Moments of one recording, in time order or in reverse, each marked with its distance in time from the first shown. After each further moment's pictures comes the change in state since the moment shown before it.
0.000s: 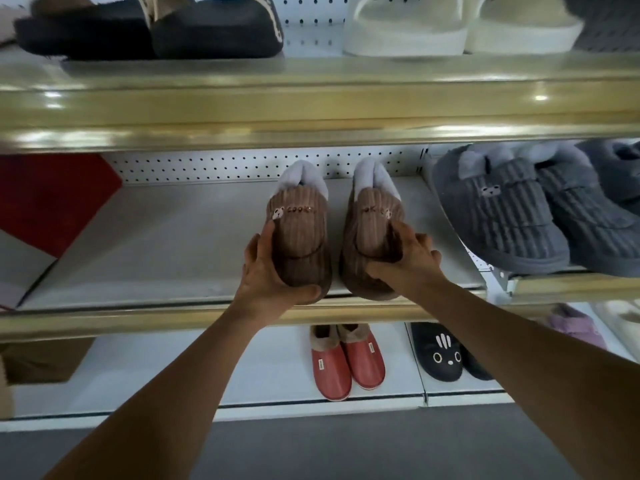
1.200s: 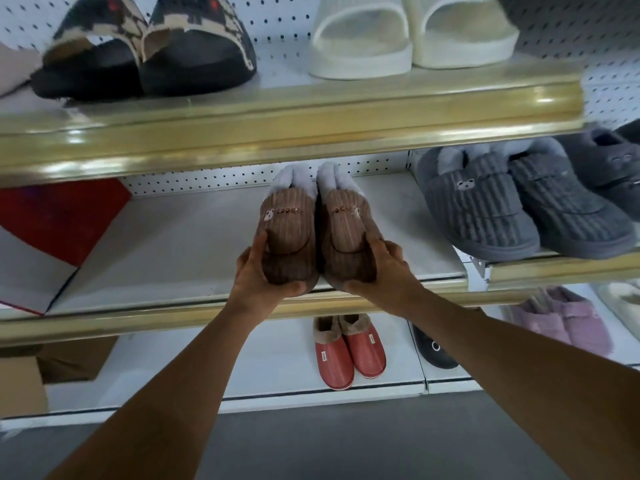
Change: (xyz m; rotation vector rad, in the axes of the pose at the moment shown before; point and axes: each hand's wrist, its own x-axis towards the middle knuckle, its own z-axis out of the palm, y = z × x) left_hand -0.005 0.002 -0.001 0.006 0.024 -0.088; right_hand -0.022 0.013 0.002 -0.071 -0.157 -0.173
